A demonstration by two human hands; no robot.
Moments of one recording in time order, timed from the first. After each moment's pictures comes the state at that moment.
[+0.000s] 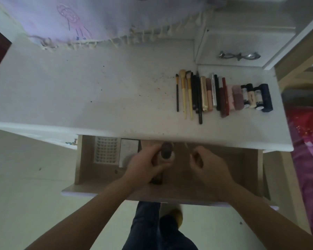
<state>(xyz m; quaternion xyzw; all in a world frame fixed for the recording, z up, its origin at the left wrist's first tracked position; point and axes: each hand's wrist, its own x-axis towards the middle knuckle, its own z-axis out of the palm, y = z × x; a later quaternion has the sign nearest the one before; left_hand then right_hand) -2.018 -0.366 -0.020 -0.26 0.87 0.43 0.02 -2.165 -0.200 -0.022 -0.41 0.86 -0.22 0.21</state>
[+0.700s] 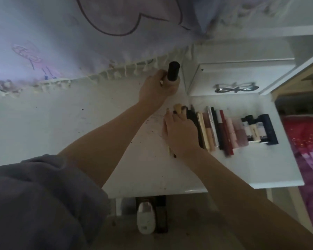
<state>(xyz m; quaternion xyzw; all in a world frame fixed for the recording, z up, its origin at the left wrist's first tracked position) -2.288 -0.547 0.020 -0.25 0.85 0.45 -0.10 -2.259 -0.402 0.013 -0.42 0.91 -0.03 -0.03</state>
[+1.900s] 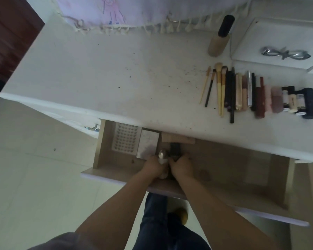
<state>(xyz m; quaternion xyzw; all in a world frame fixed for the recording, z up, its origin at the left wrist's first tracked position) -1.996 -0.374 -0.085 -0.52 0.64 0.54 0.18 -2.075 -0.304 -0.100 -0.08 0.88 -0.21 0.42</state>
